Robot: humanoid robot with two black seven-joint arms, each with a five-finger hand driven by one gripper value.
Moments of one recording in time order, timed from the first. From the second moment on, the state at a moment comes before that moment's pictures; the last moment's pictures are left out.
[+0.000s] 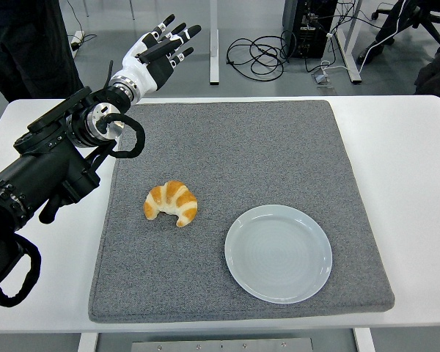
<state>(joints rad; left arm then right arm) -1.18 0.00 -0.63 -0.42 -0.07 -0.14 -0.12 -0.04 0.00 -0.01 0.12 -0.10 -0.06 0.22</state>
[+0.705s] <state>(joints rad) -1.18 0.00 -0.62 -0.44 -0.07 -0.14 -0.12 -0.04 0.00 -0.01 0.12 -0.10 -0.06 0.22</state>
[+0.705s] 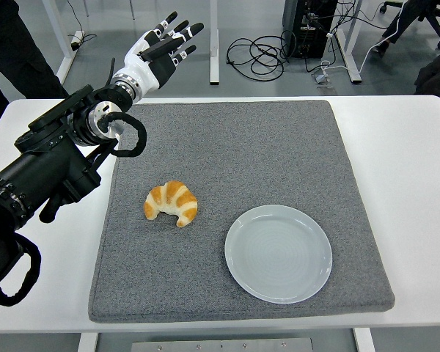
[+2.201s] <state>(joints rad) -1.14 0.63 -0.15 -1.40 0.87 -0.09 -0.13 -0.04 0.00 -0.01 0.12 -0.10 -0.06 0.22</state>
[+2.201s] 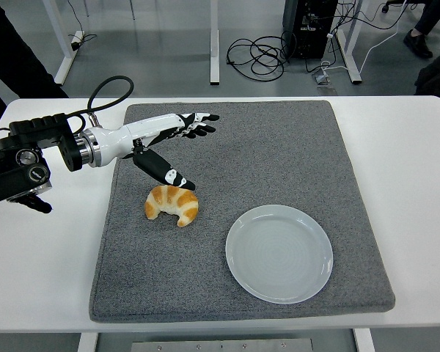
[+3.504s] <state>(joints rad) -1.03 0.60 -0.05 -1.31 1.44 0.11 -0.17 -0.04 0.00 -0.01 0.12 -0.10 -0.06 0.22</state>
